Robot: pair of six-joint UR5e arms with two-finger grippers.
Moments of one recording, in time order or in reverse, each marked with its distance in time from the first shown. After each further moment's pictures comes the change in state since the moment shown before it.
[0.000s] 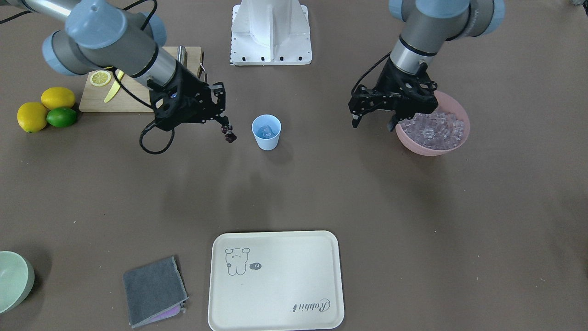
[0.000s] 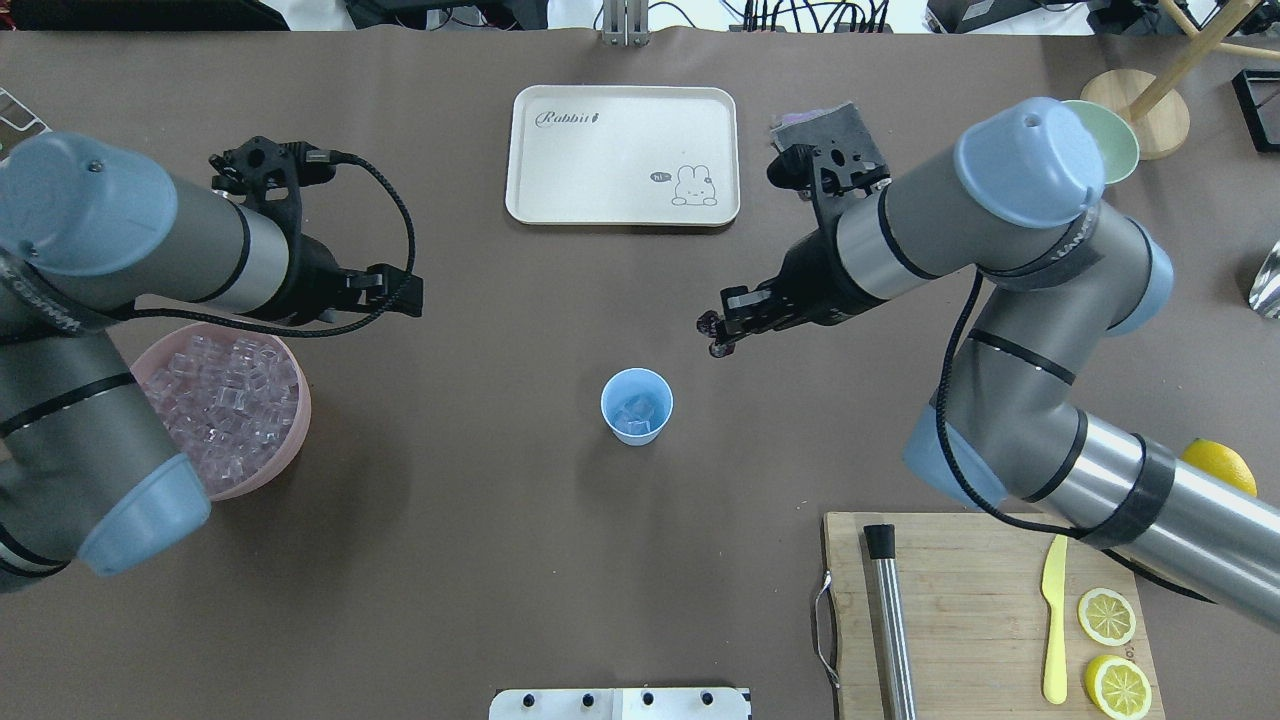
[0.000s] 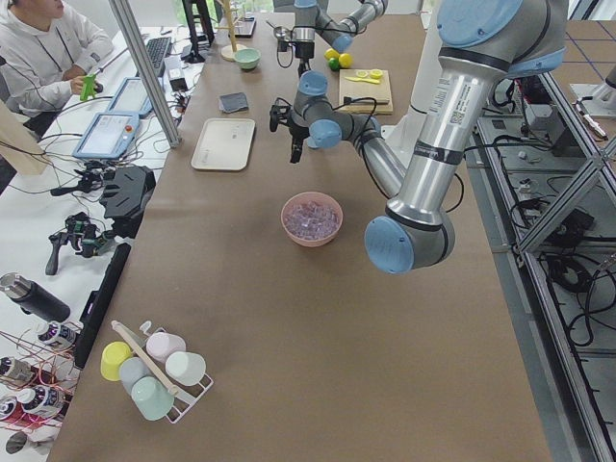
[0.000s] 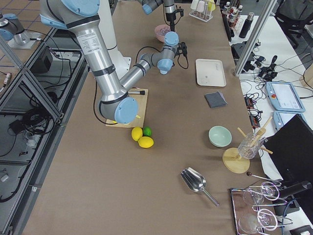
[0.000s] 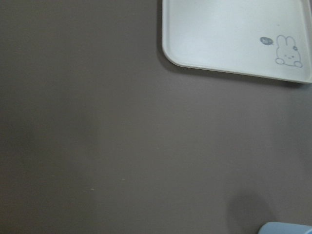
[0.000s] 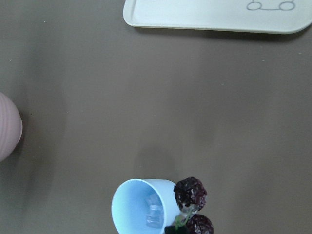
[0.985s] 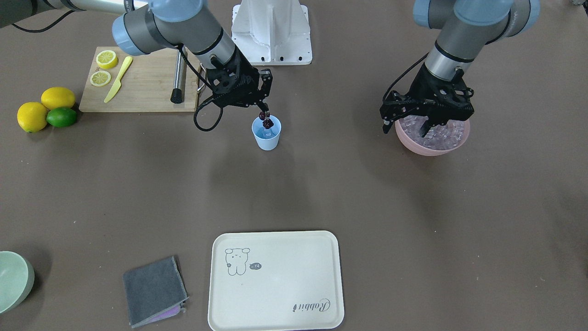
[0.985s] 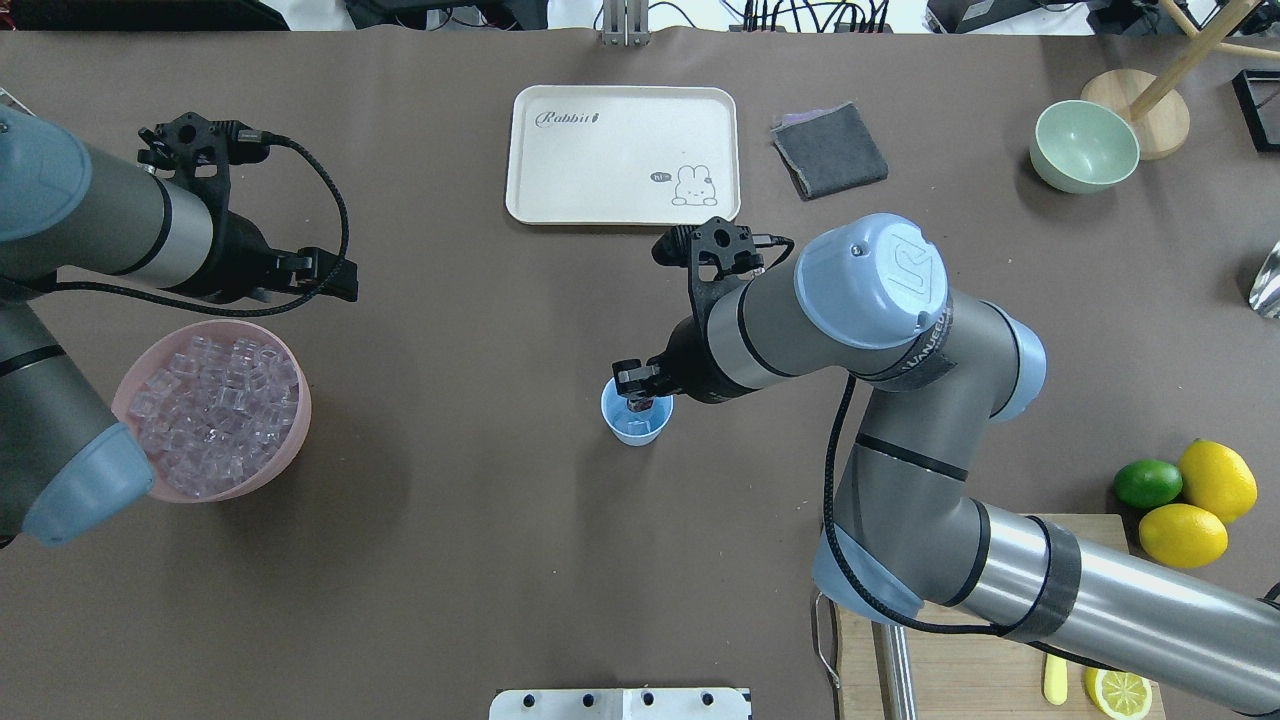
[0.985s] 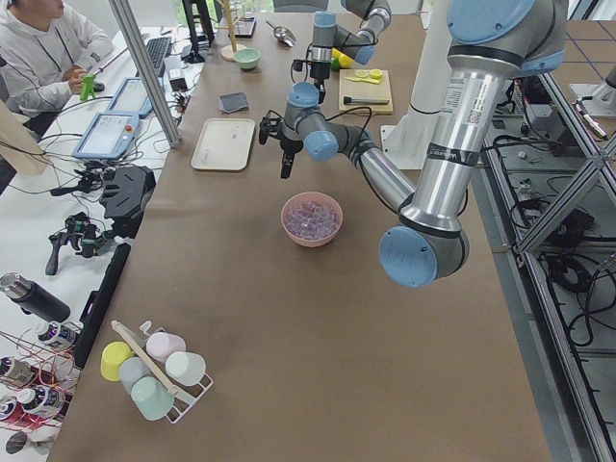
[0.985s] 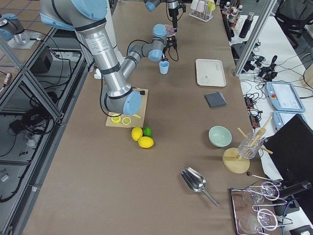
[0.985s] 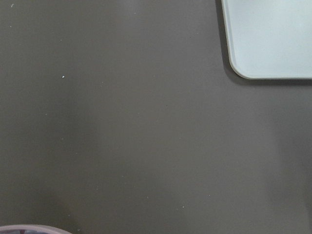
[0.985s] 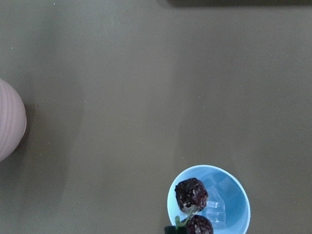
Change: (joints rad) left arm -0.058 0.050 -0.004 -0.003 -0.037 0.077; right arm -0.163 0.072 0.004 -0.095 -0.212 0.042
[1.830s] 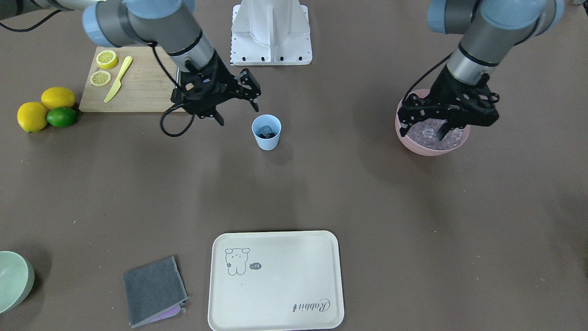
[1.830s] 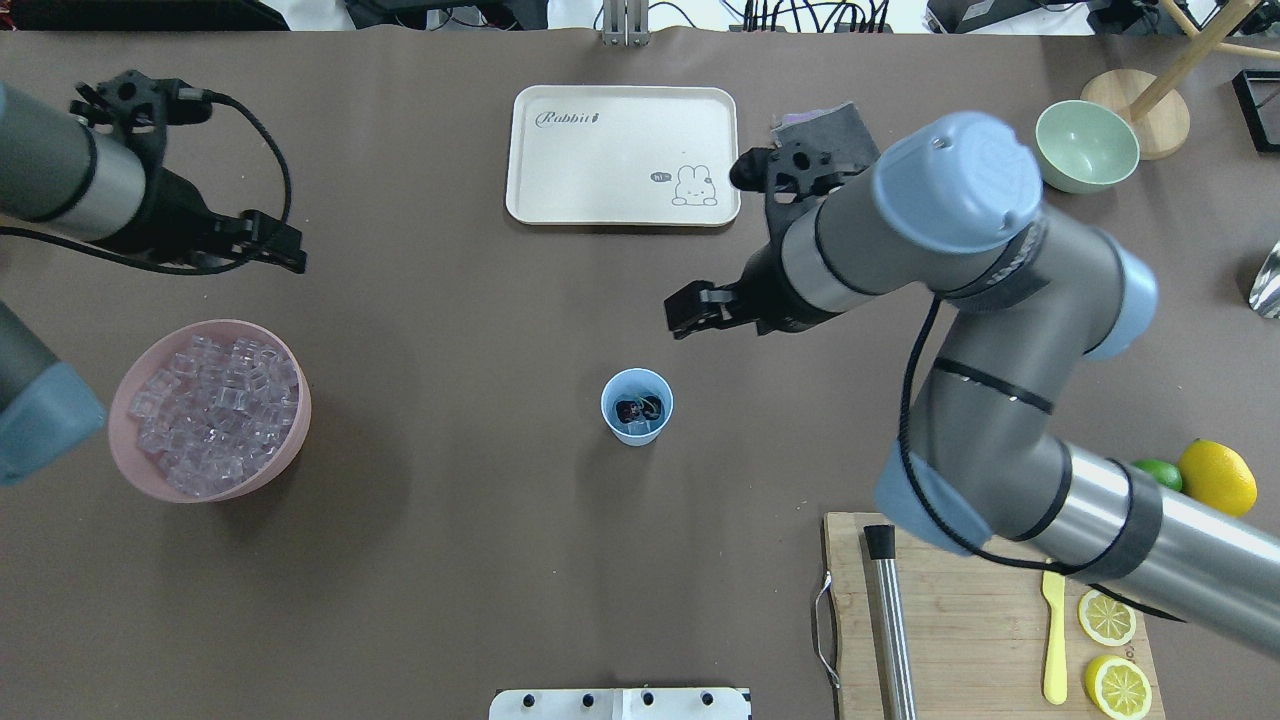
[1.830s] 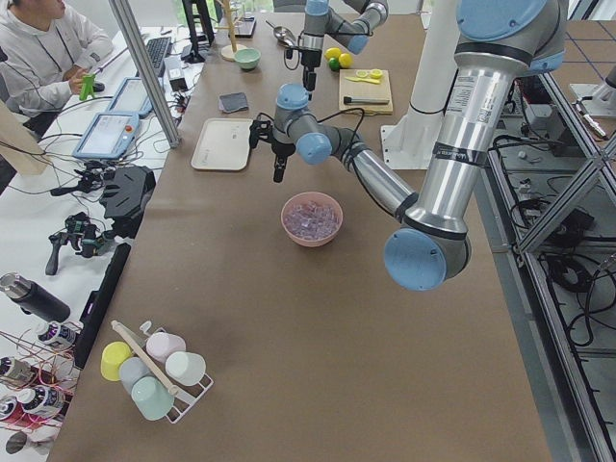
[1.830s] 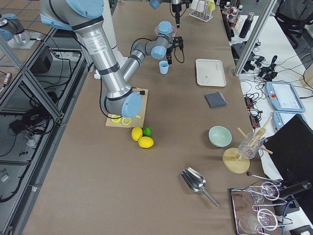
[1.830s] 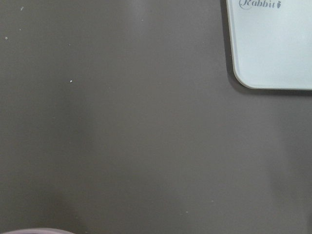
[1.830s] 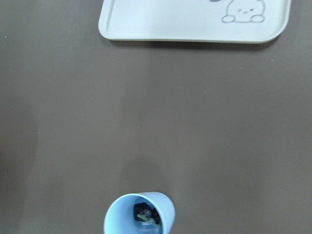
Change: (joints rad) left arm -0.168 0.044 0.031 0.011 -0.172 0.178; right arm 0.176 -0.068 0.108 -0.215 0.093 -0.090
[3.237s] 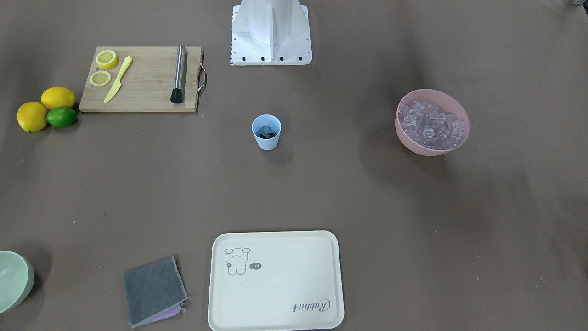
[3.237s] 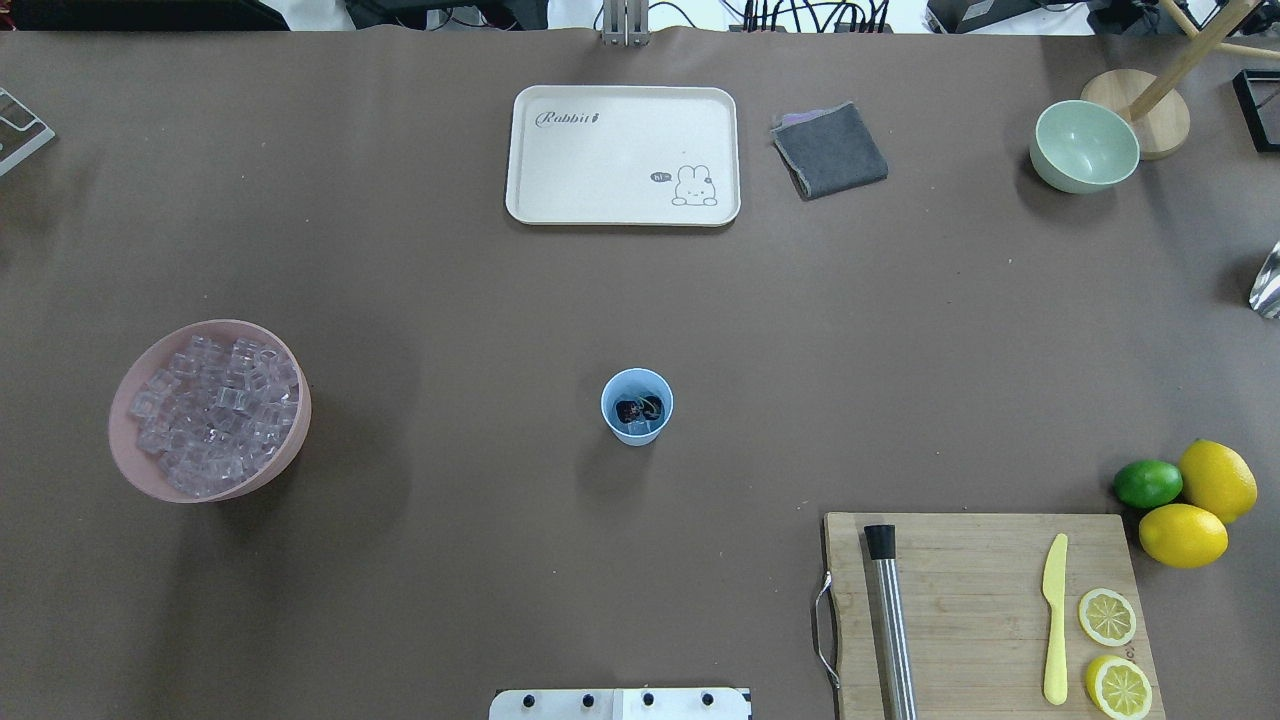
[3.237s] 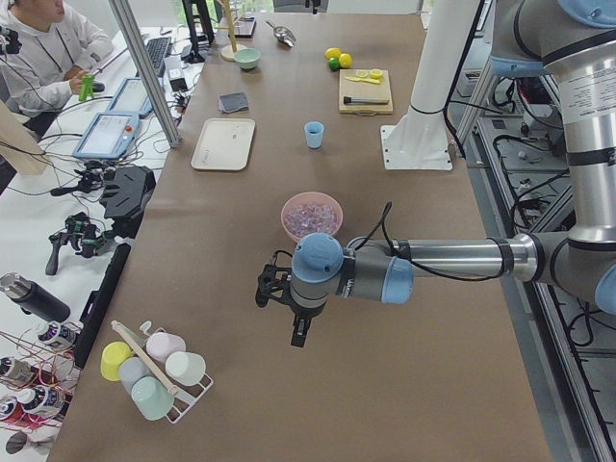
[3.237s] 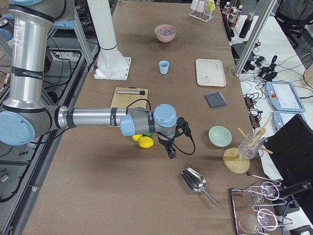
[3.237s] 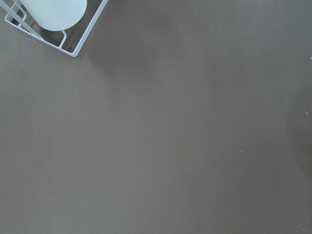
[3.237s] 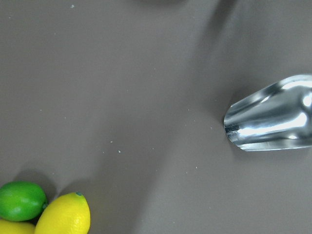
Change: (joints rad) left arm -0.644 0.493 0.149 0.035 -0.264 0.937; right arm 0.841 -0.680 -0.136 -0.066 0.354 -1.371
